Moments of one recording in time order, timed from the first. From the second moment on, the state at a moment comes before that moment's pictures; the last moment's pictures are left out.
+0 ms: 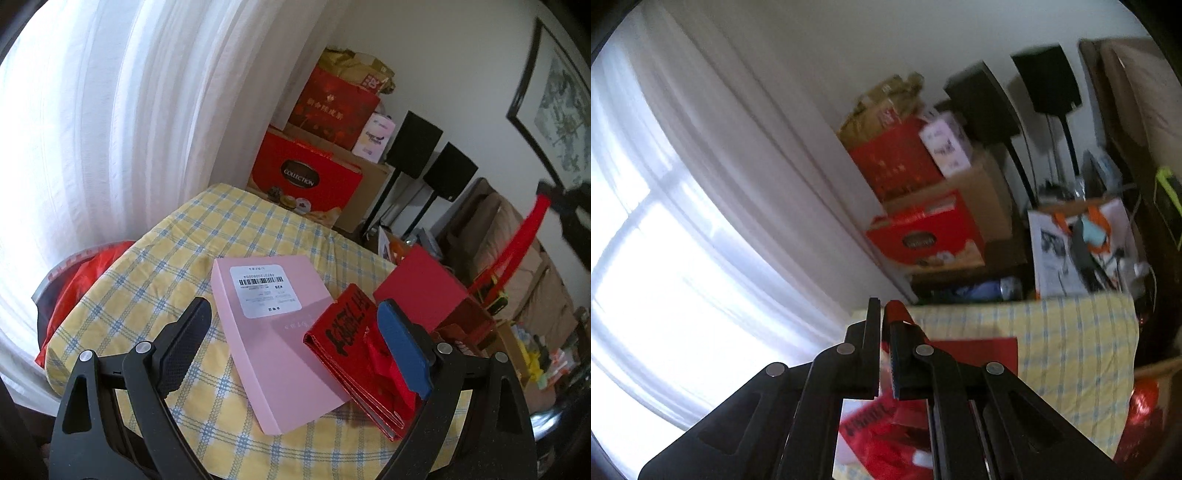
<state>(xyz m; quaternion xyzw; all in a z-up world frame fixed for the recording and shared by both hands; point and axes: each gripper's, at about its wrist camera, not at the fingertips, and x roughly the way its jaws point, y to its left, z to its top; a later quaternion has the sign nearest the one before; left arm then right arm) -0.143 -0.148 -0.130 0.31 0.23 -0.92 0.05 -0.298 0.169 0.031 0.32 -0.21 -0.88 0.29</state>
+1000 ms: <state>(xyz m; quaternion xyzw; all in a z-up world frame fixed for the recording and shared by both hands) -0.113 -0.089 -0.116 0.24 0.26 -0.93 -0.08 -0.215 0.025 0.230 0.21 -0.06 -0.94 0.27</state>
